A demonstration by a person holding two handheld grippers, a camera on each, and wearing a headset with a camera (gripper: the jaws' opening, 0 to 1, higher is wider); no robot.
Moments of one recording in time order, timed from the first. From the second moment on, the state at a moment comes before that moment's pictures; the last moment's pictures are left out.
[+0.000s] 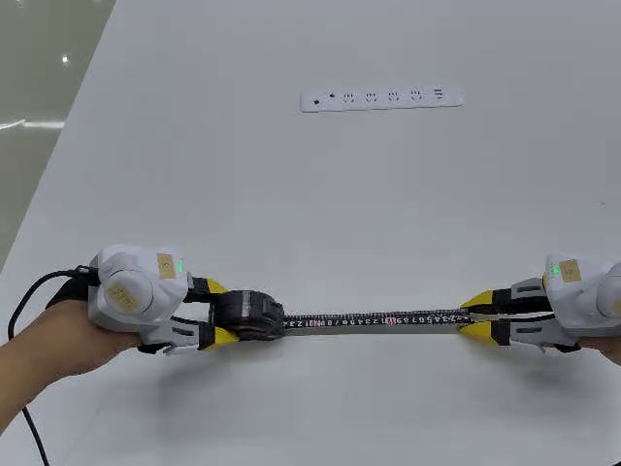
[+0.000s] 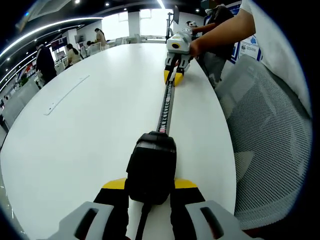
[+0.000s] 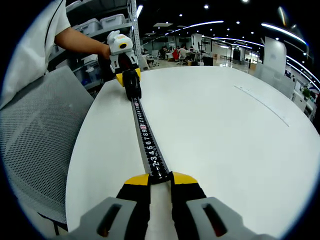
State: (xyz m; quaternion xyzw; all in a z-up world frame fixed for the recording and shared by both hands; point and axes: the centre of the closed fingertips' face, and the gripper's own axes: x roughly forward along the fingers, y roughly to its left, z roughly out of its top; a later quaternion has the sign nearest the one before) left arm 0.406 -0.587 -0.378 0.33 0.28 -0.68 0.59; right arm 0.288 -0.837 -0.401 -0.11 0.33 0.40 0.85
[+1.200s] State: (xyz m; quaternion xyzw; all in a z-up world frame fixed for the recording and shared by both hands) left arm 0.403 -0.578 -0.376 0.29 0.31 -0.65 0.63; right arm 0.285 -0.831 -0.382 -0.09 0.32 0.37 0.87
